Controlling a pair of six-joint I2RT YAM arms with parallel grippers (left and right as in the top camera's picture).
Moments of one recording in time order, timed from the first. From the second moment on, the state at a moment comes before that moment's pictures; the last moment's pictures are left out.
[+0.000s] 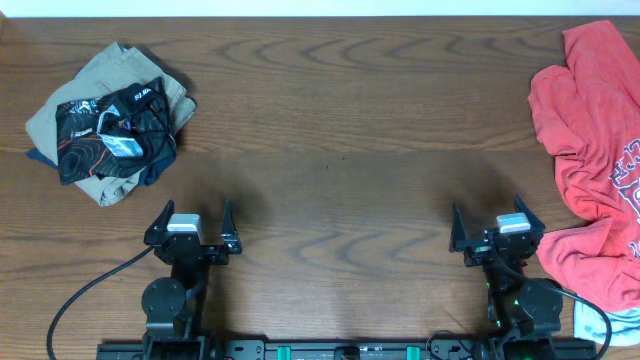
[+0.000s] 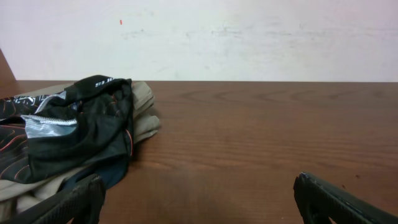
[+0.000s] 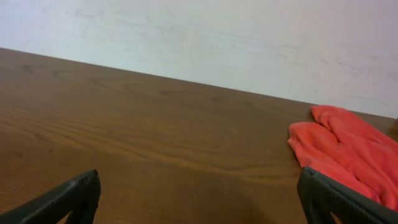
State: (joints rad) left arm -0.03 0.01 0.02 -0.11 0.02 -0.04; right arm 0.09 0.01 0.01 -0.07 -0.02 -0.11
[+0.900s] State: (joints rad) left arm -0.03 0.04 0.04 -0.15 0.01 -0.09; right arm 0.09 0.01 0.02 -0.08 -0.01 -0.10
